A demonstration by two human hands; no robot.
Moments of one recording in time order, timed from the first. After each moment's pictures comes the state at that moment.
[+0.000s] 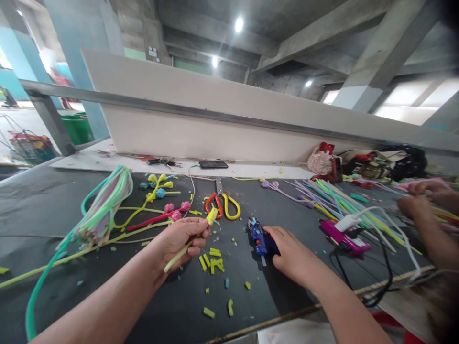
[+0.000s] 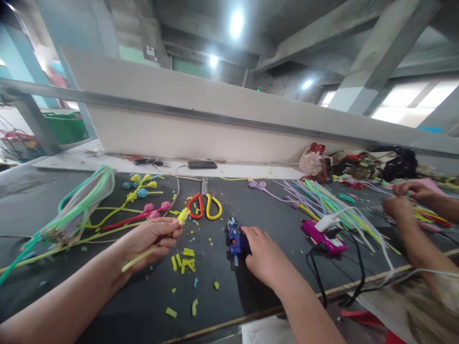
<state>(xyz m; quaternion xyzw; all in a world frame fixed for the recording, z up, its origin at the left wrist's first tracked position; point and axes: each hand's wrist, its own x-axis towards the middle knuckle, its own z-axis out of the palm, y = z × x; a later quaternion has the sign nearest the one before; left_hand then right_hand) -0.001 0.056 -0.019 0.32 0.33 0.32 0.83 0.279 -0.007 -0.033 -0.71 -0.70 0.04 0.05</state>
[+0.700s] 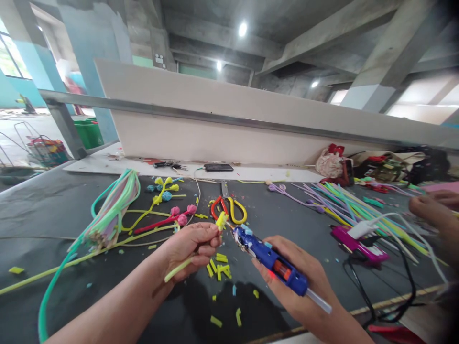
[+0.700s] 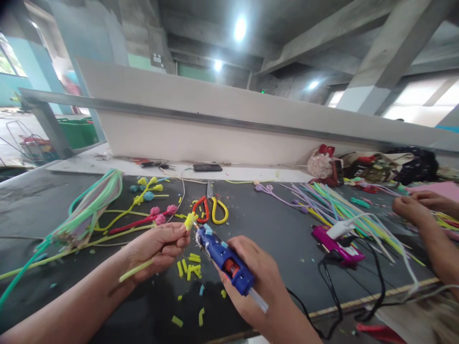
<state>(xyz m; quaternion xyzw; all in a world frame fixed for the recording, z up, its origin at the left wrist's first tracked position) 0.000 0.052 -0.017 0.31 0.22 0.28 0.88 0.211 -0.043 -0.002 -0.55 -0.76 -0.01 0.33</state>
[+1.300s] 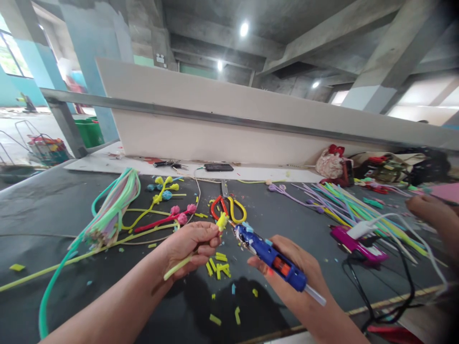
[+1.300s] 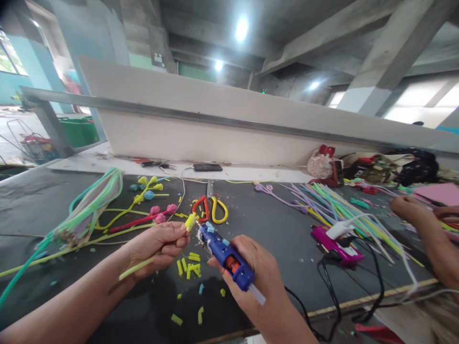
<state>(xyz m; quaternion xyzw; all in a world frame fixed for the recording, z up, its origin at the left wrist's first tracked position) -0.001 0.053 -0.017 0.32 0.23 0.28 0.88 0.211 -0.036 -0.012 -0.55 -0.75 -0.06 0.36</state>
